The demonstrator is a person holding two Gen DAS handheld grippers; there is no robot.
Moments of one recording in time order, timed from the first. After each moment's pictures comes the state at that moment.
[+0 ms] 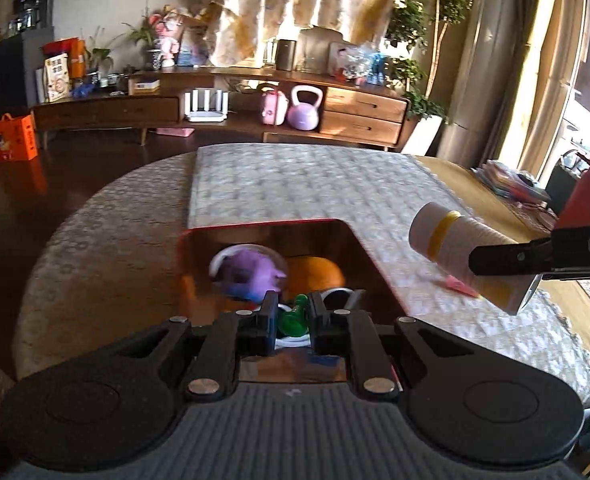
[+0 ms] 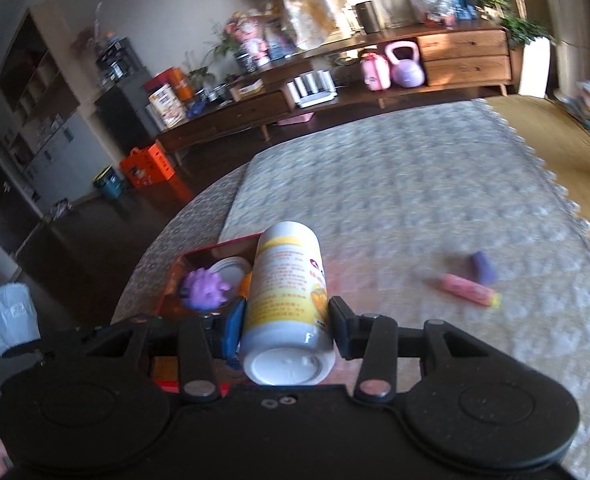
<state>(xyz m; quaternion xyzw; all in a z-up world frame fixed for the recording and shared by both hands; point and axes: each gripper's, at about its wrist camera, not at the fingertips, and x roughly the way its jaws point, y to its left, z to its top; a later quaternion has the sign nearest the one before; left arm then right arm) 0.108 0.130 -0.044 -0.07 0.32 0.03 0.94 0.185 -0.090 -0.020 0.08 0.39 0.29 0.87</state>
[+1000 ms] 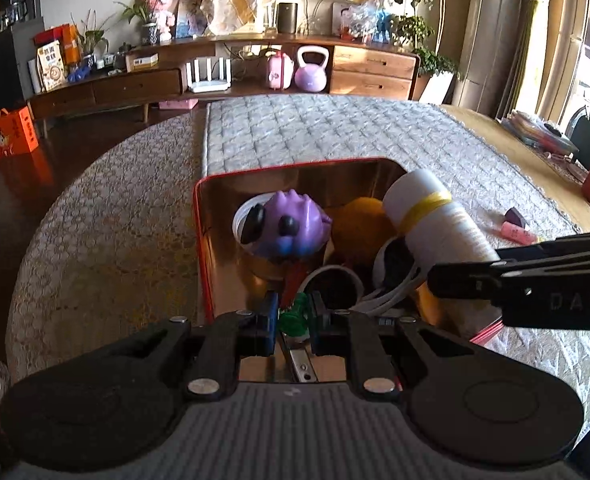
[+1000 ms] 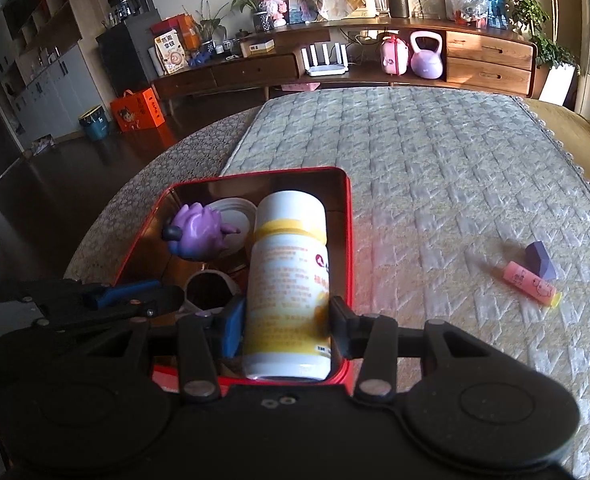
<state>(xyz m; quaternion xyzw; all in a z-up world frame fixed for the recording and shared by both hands) 0.139 0.147 -0.101 -0.04 0.38 0.03 0.93 0.181 -0.025 -0.069 -0.01 0.41 0.27 0.87</state>
